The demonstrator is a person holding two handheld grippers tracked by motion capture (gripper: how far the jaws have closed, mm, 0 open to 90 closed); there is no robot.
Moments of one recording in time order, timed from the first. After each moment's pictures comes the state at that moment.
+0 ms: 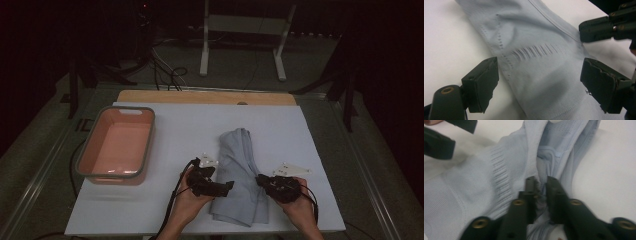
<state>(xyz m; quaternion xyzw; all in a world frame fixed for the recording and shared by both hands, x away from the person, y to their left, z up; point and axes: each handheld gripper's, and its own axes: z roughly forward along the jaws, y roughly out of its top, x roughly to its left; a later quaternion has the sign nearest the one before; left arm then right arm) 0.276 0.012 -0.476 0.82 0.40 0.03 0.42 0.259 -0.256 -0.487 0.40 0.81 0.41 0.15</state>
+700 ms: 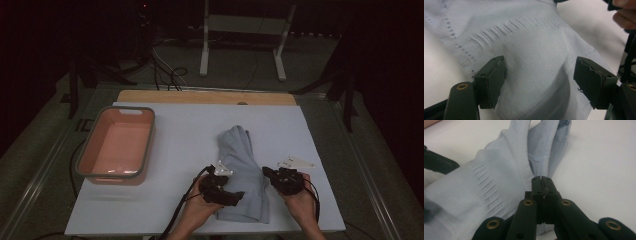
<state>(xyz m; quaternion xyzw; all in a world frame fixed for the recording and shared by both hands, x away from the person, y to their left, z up) 0.267 -0.019 -0.490 0.85 0.35 0.01 0.40 0.275 -0.265 -0.483 0.44 0.78 0.40 0.19</state>
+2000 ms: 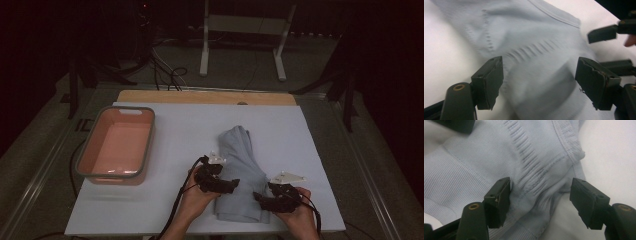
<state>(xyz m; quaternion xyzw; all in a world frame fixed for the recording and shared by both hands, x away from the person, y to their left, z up) 0.295 -0.004 -0.486 0.82 0.40 0.03 0.41 0.238 -0.248 -0.494 0.45 0.82 0.32 0.15</state>
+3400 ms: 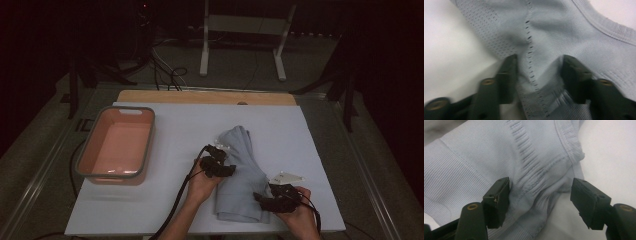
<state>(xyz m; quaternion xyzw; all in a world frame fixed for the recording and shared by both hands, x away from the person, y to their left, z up) 0.340 -0.022 -0.503 0.83 0.43 0.04 0.35 0.239 -0.248 -0.496 0.44 0.83 0.31 0.16</state>
